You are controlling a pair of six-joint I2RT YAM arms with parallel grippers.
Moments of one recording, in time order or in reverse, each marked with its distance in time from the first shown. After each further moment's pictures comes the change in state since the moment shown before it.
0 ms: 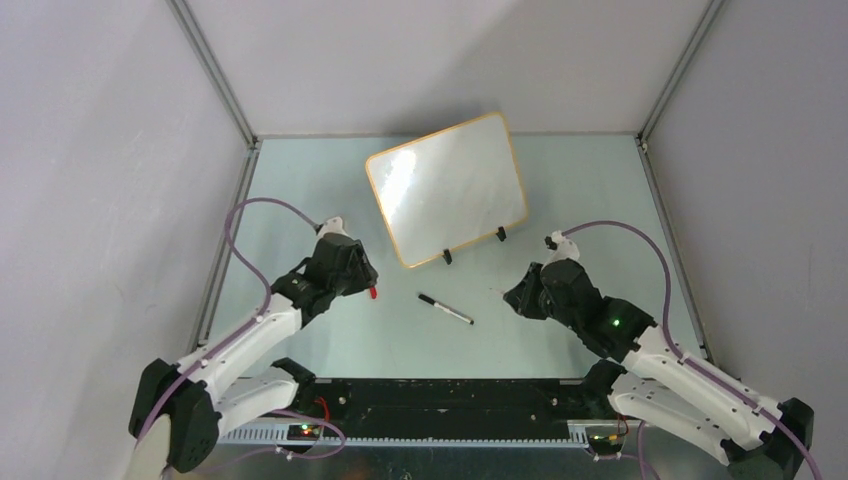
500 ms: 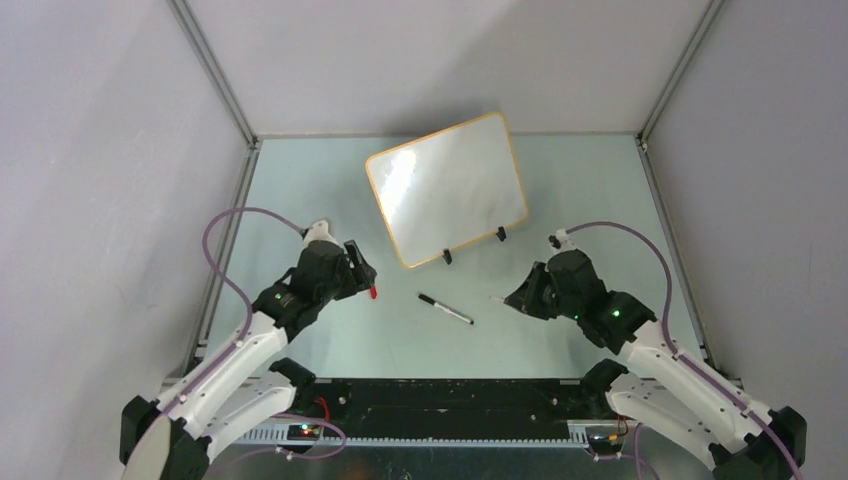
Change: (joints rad) left arm 0.000 -0.163 -0.013 -0.080 -0.017 -0.028; right arm -0.137 0.056 0.005 -0.040 -0.207 0.087
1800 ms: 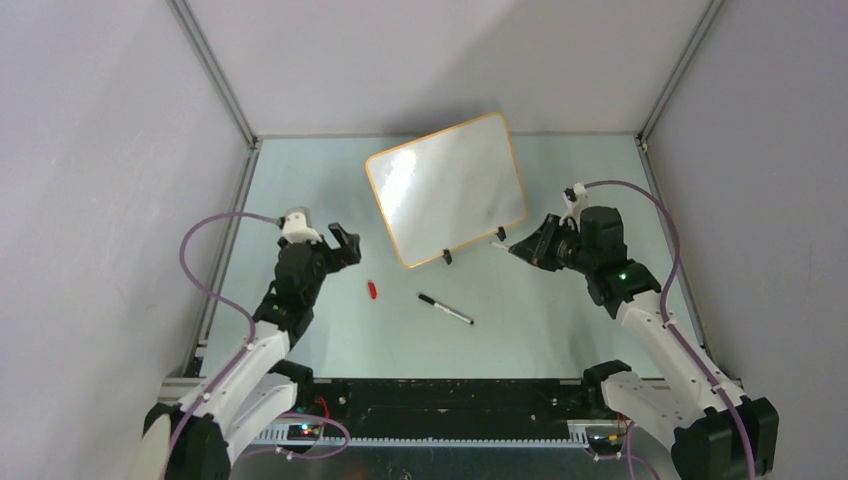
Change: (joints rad) left arm 0.191 -0.075 -0.245 0.600 0.013 0.287; right arm -0.380 0.156 0.122 0.256 -0.364 -0.252
